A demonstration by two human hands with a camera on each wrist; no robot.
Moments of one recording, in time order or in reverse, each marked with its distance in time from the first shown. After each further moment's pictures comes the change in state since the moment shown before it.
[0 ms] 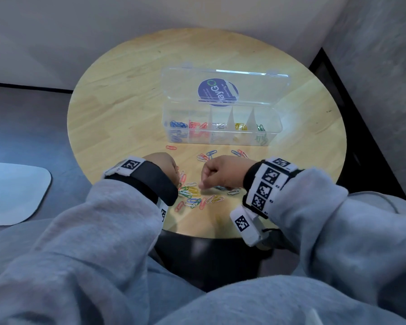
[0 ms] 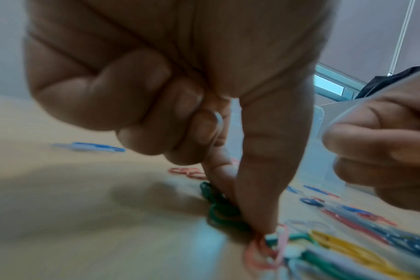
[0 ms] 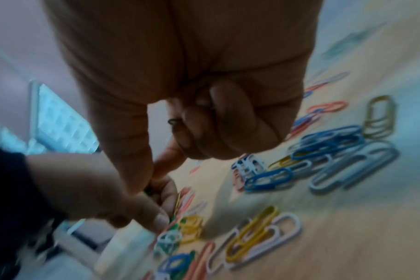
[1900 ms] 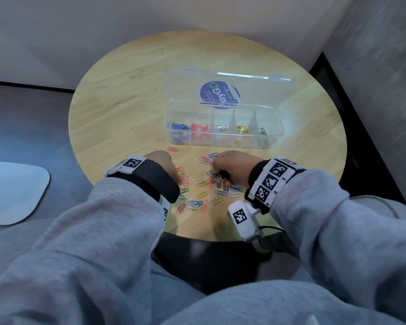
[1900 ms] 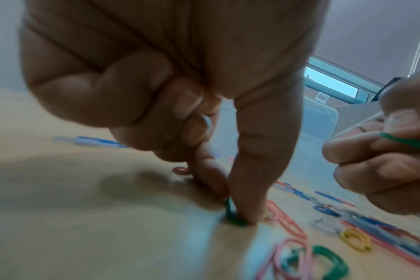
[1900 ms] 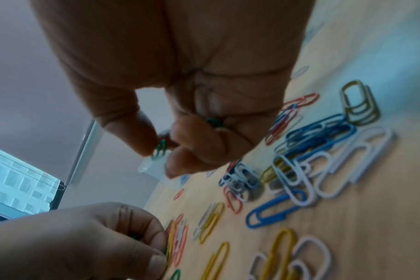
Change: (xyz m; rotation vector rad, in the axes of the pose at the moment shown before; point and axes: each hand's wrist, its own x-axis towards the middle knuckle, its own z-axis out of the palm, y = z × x) left_hand 0.025 -0.009 -0.002 0.007 -0.040 -0.087; right_hand 0.016 0.005 -0.005 0.553 0.080 0.131
